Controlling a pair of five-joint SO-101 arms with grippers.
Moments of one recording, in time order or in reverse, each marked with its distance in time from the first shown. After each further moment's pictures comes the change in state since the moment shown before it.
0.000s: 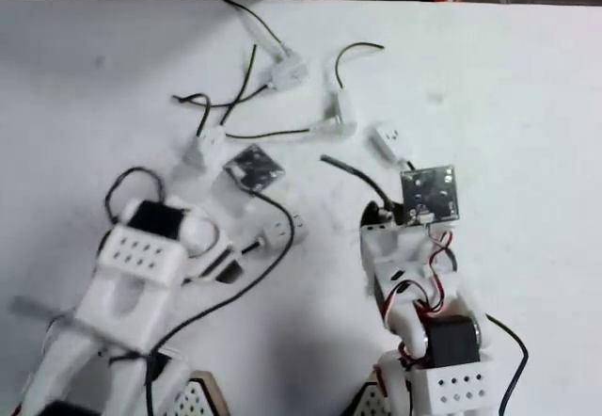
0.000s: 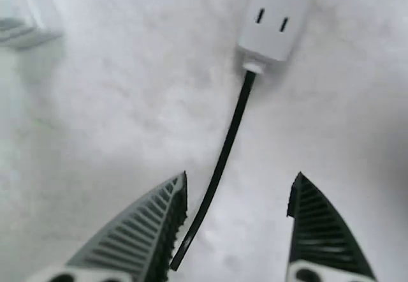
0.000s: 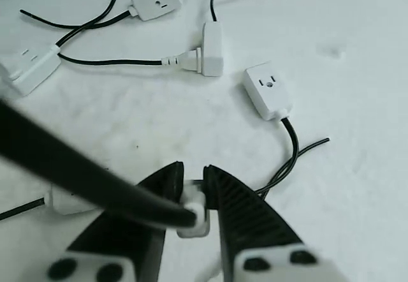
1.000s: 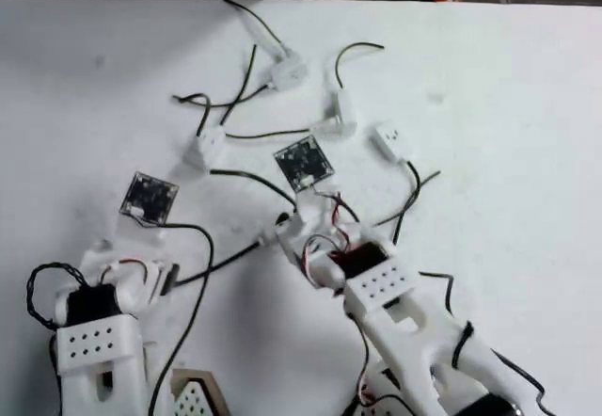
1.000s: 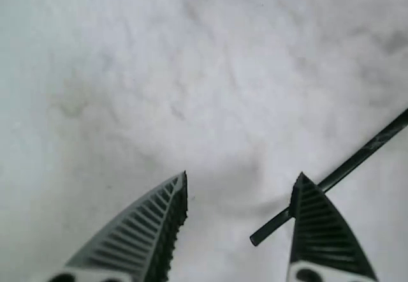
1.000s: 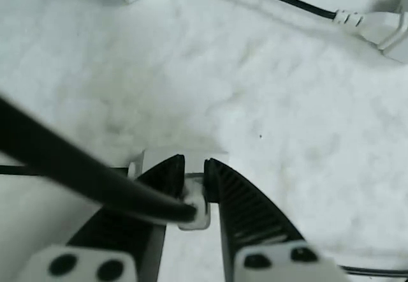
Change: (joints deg) left arm -29.4 -31.5 29.7 -13.4 -4.2; right arm -20.2 52.6 -7.9 -30.4 -0.5
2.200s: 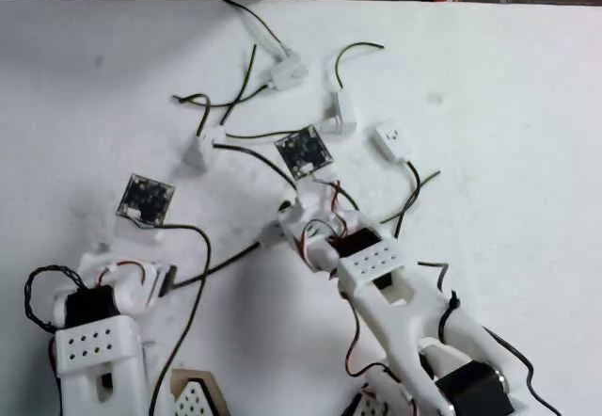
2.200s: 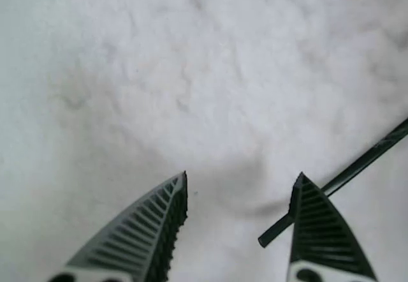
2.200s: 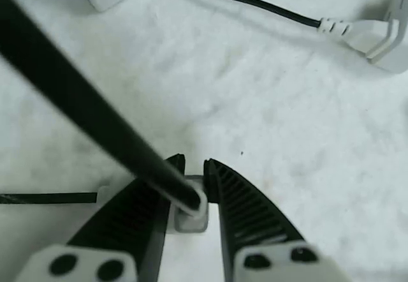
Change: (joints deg) left arm -1.3 -0.2 0.8 0.0 0.0; right arm 3.3 9.7 -2.7 -6.0 1.8
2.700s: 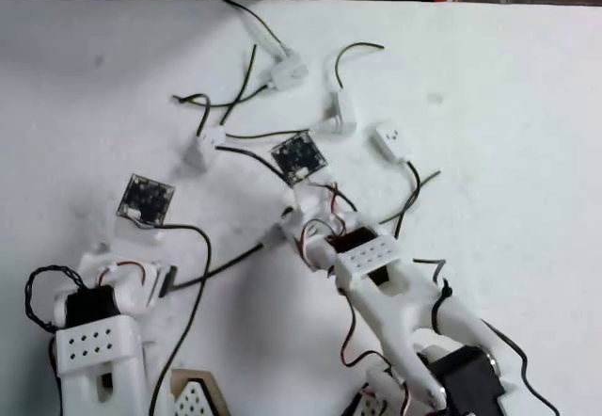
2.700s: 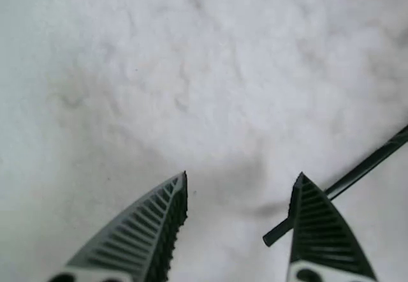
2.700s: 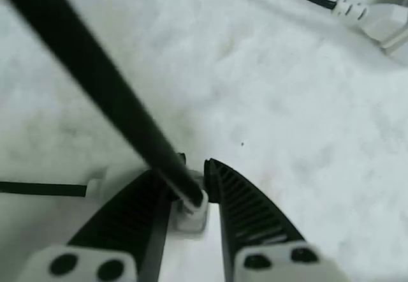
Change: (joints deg) left arm 0.0 0.0 0.1 0.0 0.0; right arm -0.3 6.1 0.6 -3.8 5.1
